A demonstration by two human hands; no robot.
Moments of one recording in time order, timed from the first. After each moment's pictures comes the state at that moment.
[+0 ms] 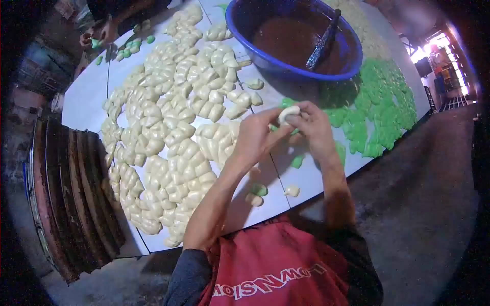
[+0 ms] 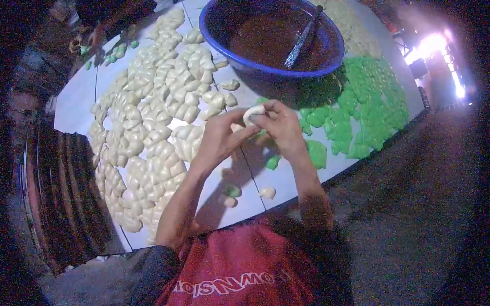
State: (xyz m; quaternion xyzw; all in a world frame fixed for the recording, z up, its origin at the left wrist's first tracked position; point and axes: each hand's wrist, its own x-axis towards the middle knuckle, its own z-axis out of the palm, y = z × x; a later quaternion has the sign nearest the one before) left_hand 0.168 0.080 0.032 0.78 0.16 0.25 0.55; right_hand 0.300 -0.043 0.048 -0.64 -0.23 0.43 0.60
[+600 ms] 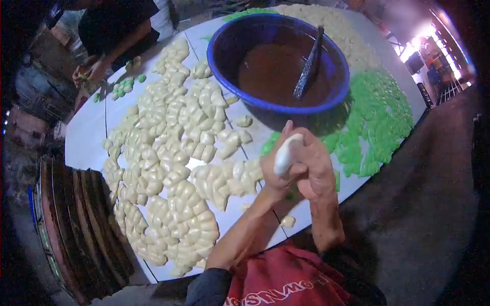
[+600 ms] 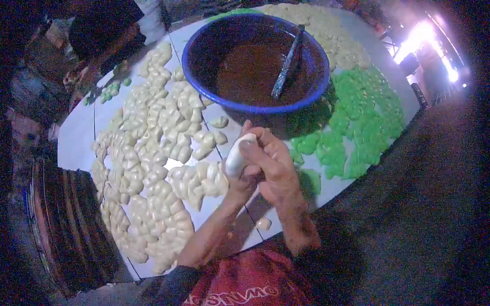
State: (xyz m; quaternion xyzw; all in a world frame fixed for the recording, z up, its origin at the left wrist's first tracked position) left_hand 0.235 0.027 0.005 0.56 0.07 0.45 0.69; right_hand 0.288 -0.035 0.094 -0.37 -0.15 0.45 0.80
